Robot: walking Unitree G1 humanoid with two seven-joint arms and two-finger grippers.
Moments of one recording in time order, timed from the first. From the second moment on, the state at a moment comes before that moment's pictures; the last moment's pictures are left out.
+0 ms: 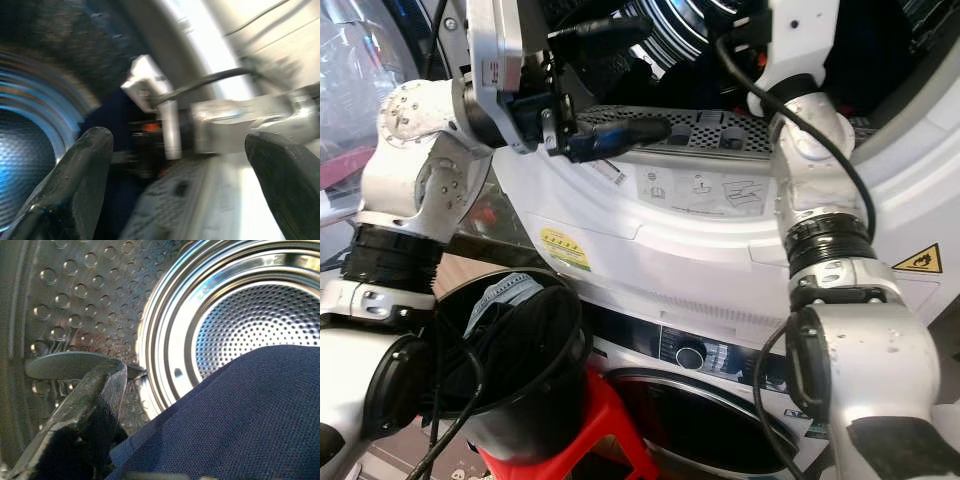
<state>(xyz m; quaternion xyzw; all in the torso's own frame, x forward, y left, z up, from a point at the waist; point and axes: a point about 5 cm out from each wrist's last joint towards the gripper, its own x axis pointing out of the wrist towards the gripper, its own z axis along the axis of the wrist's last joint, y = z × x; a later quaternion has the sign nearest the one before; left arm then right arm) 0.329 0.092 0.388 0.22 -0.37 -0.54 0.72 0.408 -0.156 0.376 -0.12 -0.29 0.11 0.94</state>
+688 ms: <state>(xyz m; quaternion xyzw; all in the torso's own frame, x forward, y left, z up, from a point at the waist) 0.273 0.122 0.287 0.28 -0.10 -0.65 0.70 0.410 -0.164 0.371 -0.11 -0.29 0.10 0.95</state>
